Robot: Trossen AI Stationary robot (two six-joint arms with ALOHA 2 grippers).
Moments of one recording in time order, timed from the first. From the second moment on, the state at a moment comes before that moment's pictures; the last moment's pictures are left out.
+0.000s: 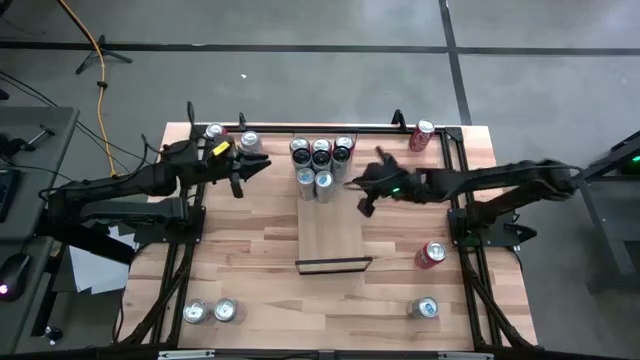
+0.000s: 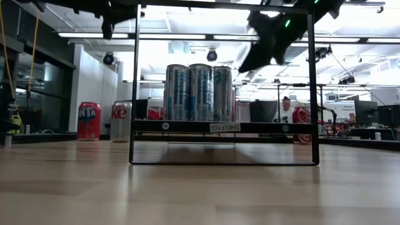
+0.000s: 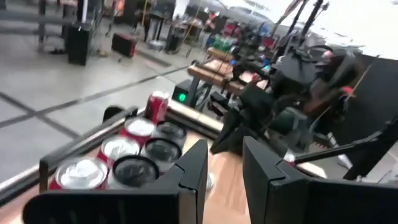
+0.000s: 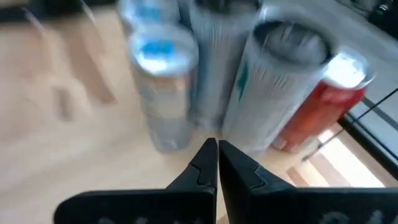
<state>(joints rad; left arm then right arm) 0.26 0.70 0.60 0.07 -0.03 -0.33 -0.04 1.30 0.86 -0.18 0.39 0.21</state>
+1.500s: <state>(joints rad) 0.20 0.67 0.60 0.13 -0.05 -0.21 -0.16 0.96 0.86 0.02 -0.05 0.24</state>
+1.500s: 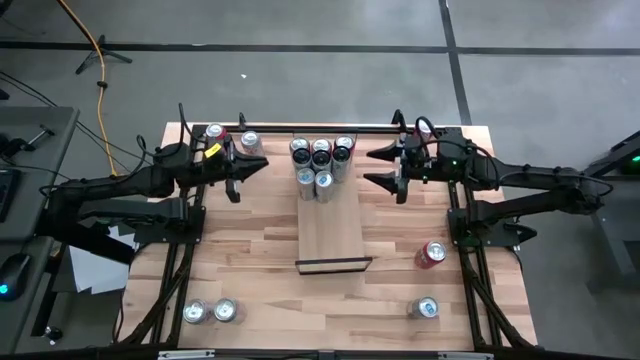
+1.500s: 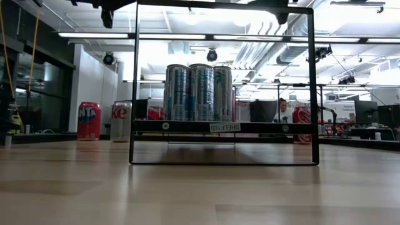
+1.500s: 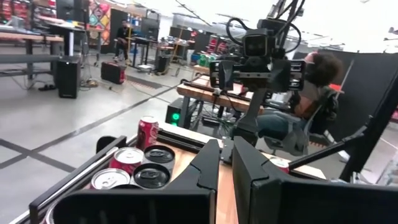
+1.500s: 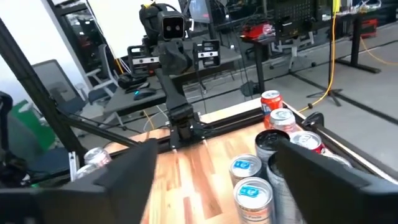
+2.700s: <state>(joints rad) 0.20 0.67 0.60 0.12 -0.05 -0.24 -0.16 0.96 0.86 0.02 0.12 0.64</state>
